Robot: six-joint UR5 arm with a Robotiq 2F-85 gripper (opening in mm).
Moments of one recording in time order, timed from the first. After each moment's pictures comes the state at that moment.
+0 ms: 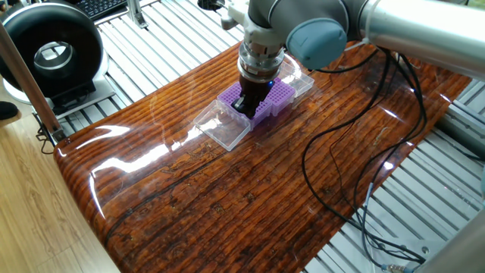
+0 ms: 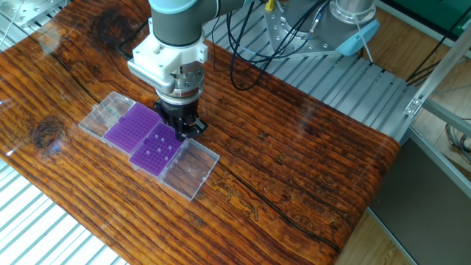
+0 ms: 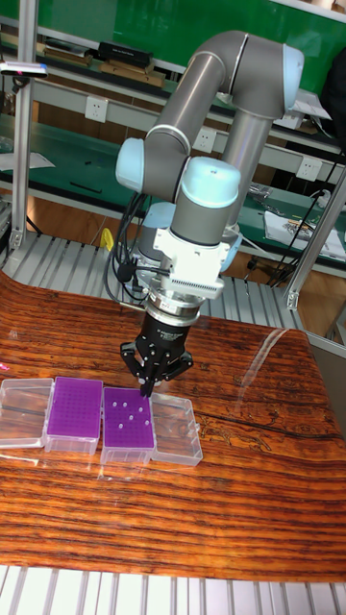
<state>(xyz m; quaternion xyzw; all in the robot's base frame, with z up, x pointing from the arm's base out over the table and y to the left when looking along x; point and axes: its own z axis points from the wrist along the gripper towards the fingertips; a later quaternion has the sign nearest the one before) 0.542 -0.003 0.053 -0.04 1.00 -0.02 0.06</state>
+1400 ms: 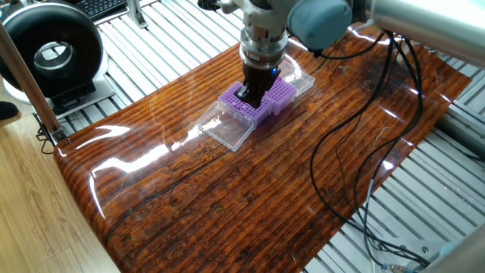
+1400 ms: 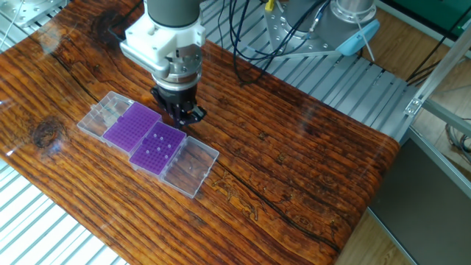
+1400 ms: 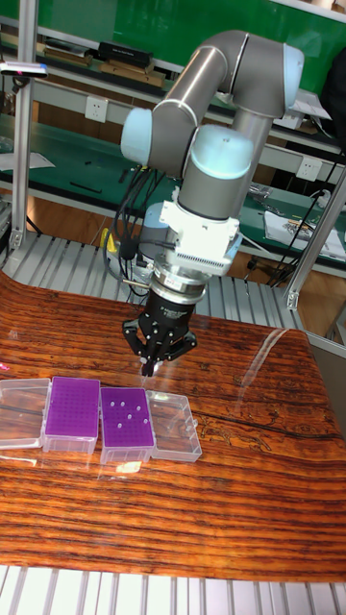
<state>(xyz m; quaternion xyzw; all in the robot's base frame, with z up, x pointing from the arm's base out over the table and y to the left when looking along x) 0.535 -0.010 0.098 -0.04 1.00 -0.02 0.05</state>
